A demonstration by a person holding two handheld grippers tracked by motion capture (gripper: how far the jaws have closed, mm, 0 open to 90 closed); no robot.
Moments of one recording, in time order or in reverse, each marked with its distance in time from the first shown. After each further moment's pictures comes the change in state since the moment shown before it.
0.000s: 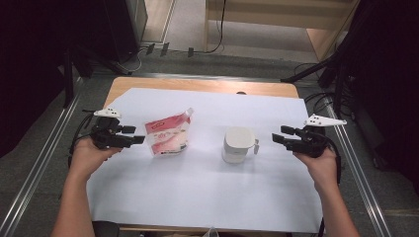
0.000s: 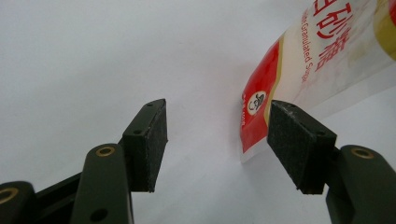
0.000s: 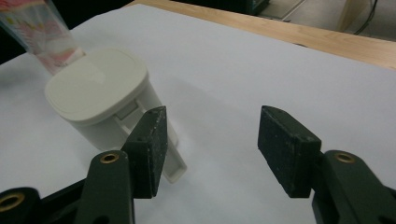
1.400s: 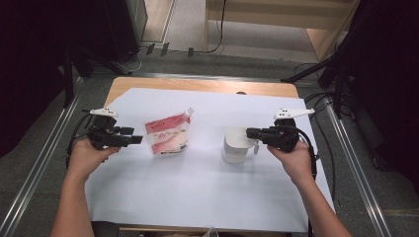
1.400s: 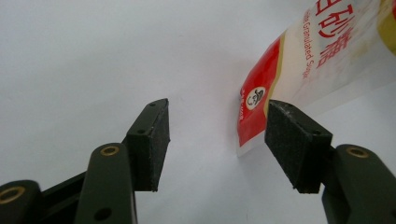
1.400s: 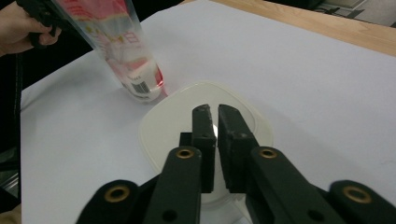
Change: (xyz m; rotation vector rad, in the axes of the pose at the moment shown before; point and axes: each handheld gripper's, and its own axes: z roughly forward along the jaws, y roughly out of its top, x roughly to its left) left arm 0.007 -0.003 -0.004 0.030 -0.040 -0.049; right arm 0.055 0.037 0.047 0.069 0.207 -0.032
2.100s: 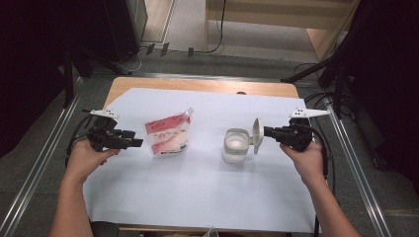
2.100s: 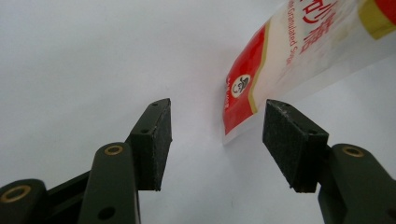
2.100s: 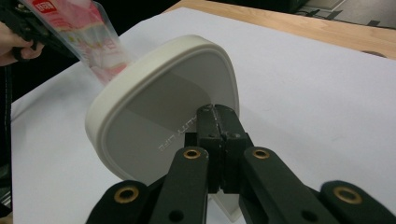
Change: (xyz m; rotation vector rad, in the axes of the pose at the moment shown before) left arm -0.001 -0.002 0.000 0.029 -0.038 -0.010; right arm -0.023 -0.010 -0.025 -0.034 -0.039 0.058
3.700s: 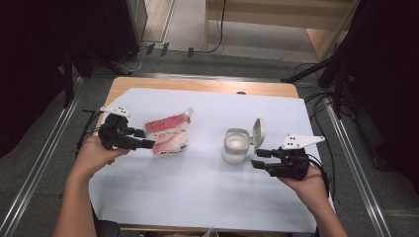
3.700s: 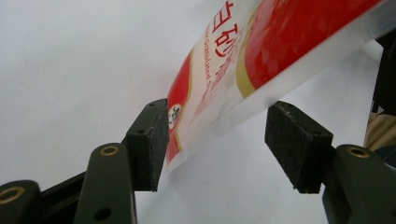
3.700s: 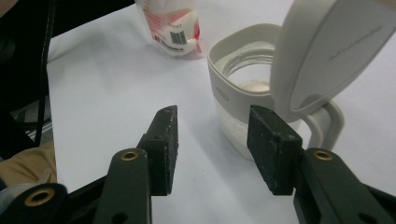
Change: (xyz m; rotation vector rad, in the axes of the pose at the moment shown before) left arm -0.028 0.022 0.004 -0.001 -0.147 0.104; right arm 0.055 -0.042 -0.010 0.075 0.062 -0.165
